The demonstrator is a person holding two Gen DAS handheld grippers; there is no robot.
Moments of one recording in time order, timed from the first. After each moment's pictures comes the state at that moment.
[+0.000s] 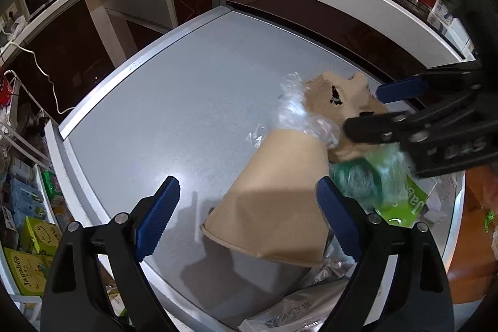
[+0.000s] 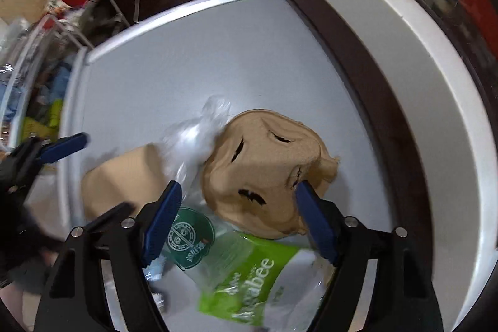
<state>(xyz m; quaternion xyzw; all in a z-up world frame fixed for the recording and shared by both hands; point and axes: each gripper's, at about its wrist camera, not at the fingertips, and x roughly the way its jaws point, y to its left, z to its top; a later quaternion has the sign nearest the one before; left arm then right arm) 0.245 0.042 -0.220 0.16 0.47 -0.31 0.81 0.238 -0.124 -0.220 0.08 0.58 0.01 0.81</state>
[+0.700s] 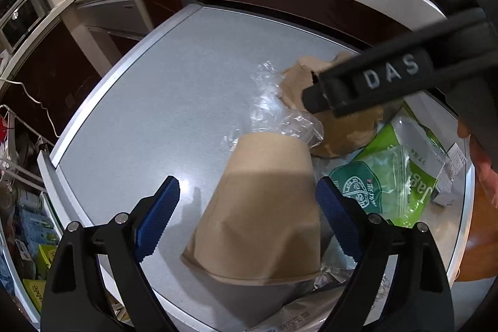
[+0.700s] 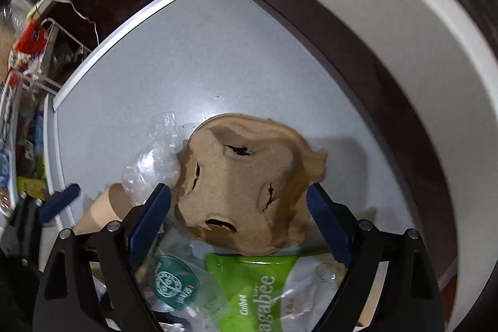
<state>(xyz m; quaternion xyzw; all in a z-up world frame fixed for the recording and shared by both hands) 0.243 0.013 -0.232 0.23 0.47 -0.34 0.79 0.263 -0.142 -0.254 0.17 0.61 -0.08 0.77</state>
